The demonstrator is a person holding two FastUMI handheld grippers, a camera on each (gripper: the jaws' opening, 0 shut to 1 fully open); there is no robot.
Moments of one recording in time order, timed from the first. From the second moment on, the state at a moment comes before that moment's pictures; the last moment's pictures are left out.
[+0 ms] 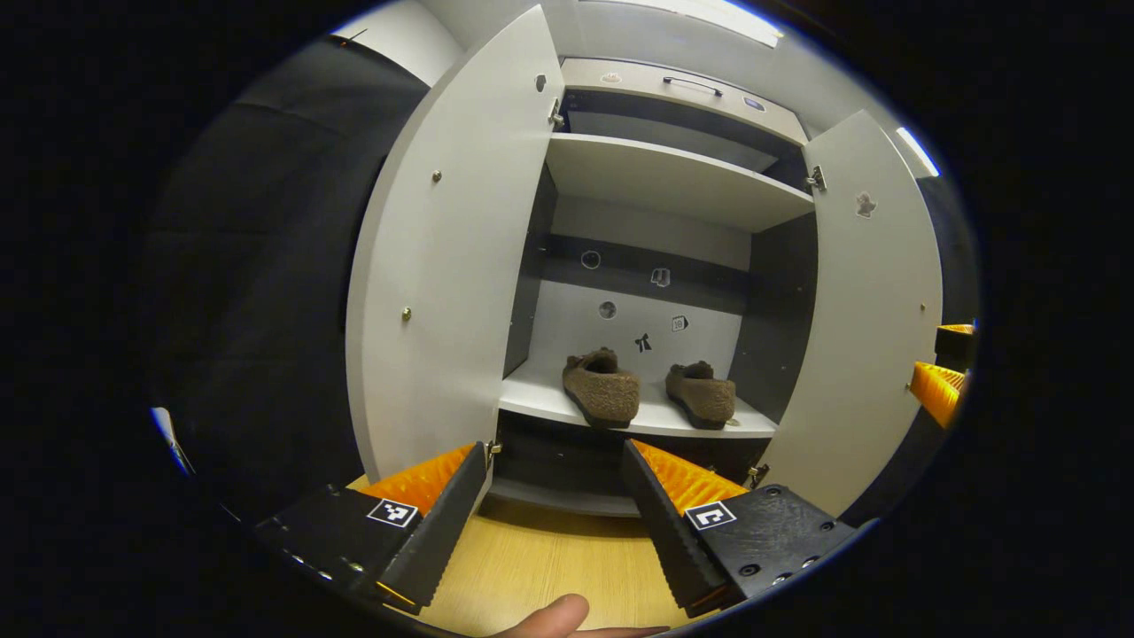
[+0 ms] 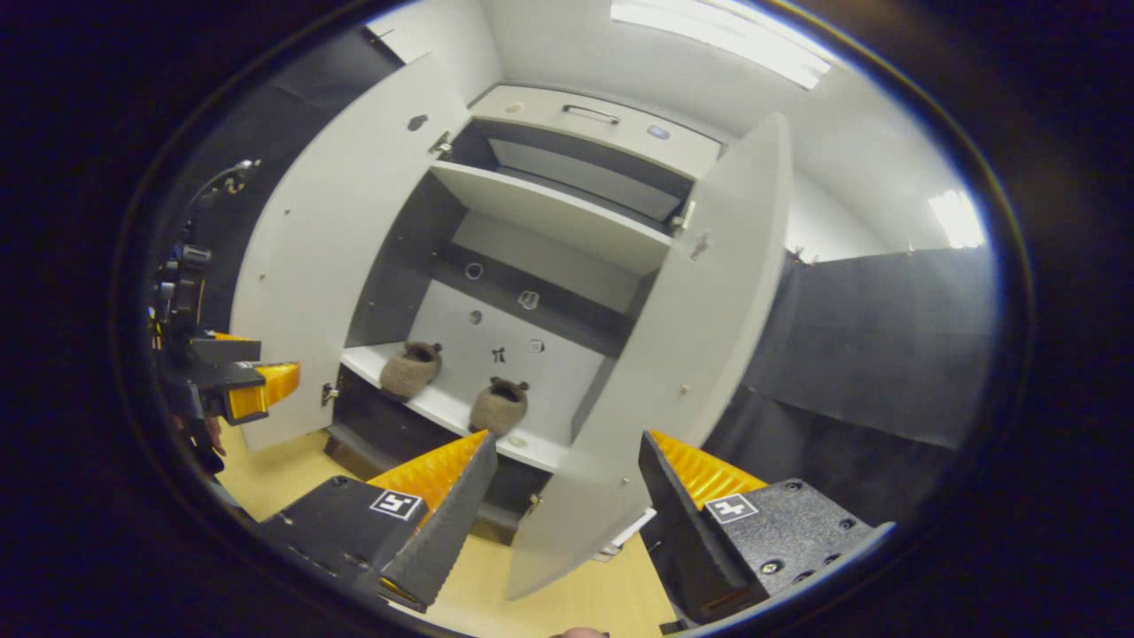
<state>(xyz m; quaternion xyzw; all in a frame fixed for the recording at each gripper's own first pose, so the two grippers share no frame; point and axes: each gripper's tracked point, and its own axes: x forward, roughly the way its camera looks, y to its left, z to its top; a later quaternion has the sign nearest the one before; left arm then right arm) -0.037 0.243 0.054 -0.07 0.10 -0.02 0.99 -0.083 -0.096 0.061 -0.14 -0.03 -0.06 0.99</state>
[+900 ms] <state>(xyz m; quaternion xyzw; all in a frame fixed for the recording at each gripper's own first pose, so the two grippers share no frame) -0.049 0.254 0.046 -0.02 0.11 -0.01 0.99 -0.029 -0.100 0.047 -0.18 -0.01 -0.03 0.98</state>
